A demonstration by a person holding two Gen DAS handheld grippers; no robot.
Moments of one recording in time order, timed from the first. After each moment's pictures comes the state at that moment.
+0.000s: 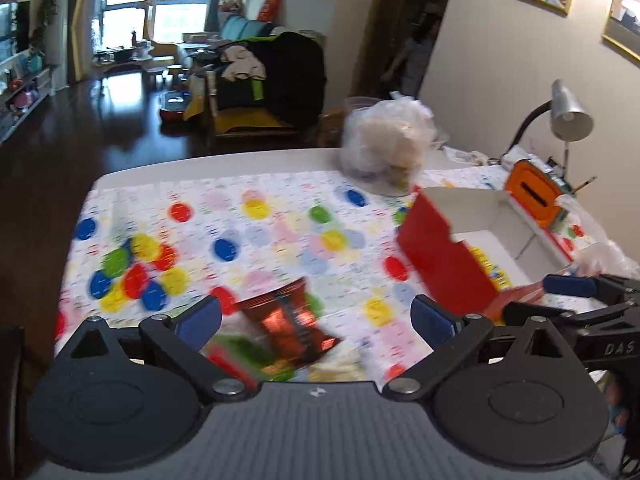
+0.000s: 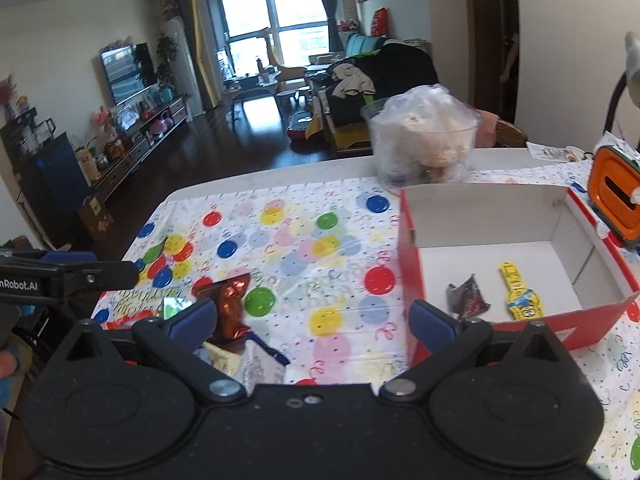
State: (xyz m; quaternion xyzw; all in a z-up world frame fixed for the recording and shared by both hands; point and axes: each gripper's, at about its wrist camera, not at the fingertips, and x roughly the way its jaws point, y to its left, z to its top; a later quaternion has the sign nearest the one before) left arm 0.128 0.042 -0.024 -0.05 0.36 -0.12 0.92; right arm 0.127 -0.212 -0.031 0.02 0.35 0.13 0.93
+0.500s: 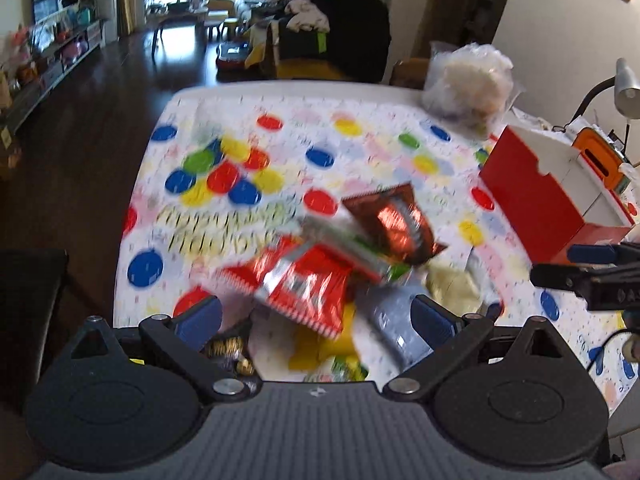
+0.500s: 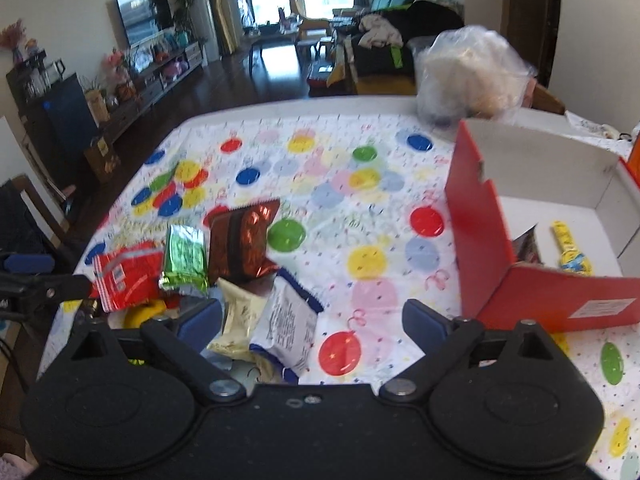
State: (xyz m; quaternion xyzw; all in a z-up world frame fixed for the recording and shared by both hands) left arm 0.091 0.104 -0.093 -0.06 0.43 -0.05 0.90; right arm 0.140 -0.166 -0.092 -0.02 0.42 0.16 0.89
